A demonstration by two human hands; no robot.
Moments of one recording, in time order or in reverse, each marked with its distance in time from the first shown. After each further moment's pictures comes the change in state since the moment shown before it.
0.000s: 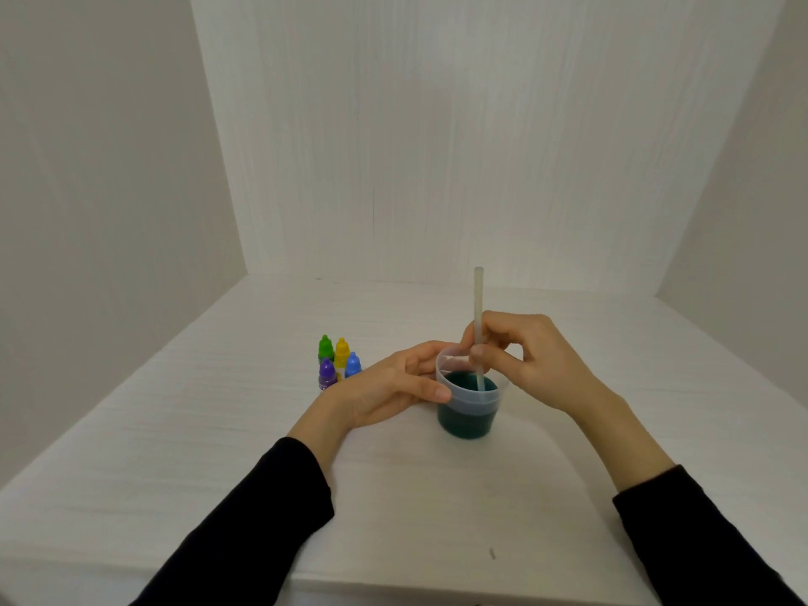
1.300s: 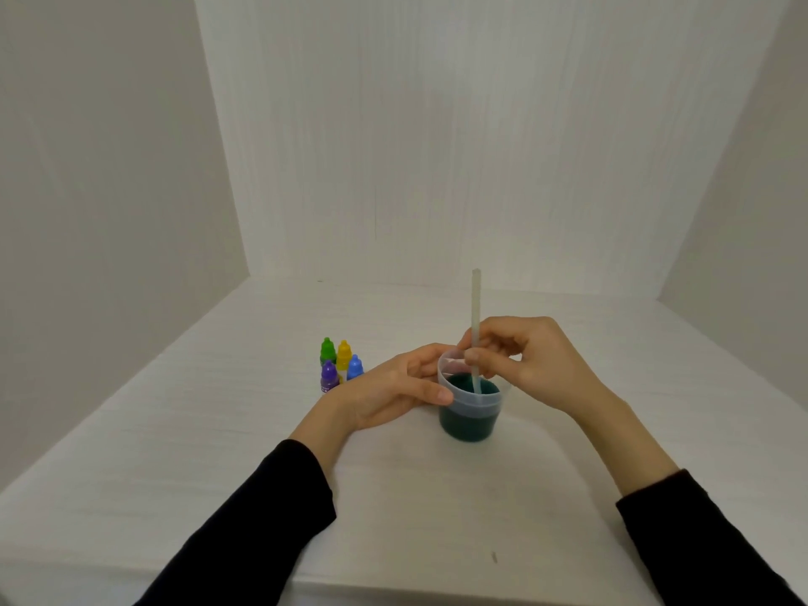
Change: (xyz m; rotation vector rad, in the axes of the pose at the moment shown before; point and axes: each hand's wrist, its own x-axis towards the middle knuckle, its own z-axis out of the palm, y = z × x) left_hand -0.003 0.002 0.003 -0.018 0.011 0.005; right_hand 0.001 0.004 0.002 0.082 0.033 0.045
